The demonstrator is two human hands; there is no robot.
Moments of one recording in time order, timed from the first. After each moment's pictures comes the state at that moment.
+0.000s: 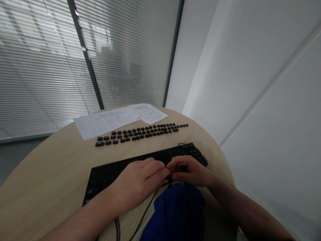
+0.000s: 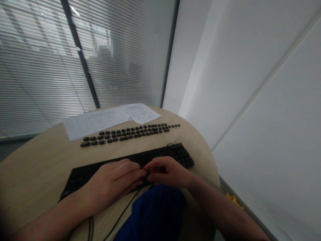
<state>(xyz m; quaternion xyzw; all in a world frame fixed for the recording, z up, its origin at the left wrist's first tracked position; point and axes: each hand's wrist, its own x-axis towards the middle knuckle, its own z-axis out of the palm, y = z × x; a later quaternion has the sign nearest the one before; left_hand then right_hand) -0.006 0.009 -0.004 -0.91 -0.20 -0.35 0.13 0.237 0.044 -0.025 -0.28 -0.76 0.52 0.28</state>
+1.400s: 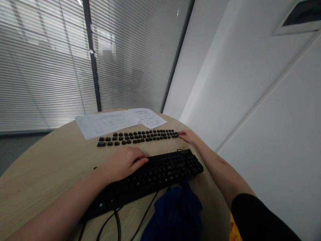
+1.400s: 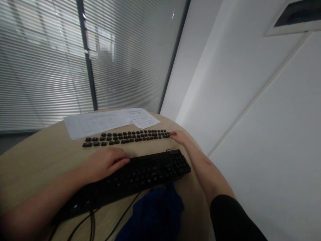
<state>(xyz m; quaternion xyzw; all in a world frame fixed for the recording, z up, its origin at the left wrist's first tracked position) -0.067 0.054 -0.005 -0.89 -0.41 -0.19 -0.05 0.311 0.271 -0.051 -0.60 -0.76 0.17 0.22</state>
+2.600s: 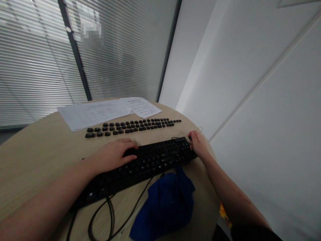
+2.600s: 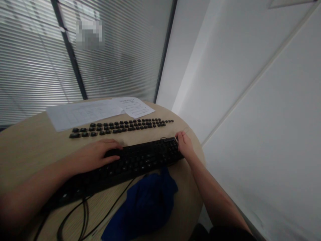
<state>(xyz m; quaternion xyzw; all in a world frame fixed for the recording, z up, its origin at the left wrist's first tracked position) -0.075 0.075 -0.033 -0.88 -0.43 -0.15 -0.11 0.323 0.114 -0.068 -0.59 -0.60 0.27 0.47</state>
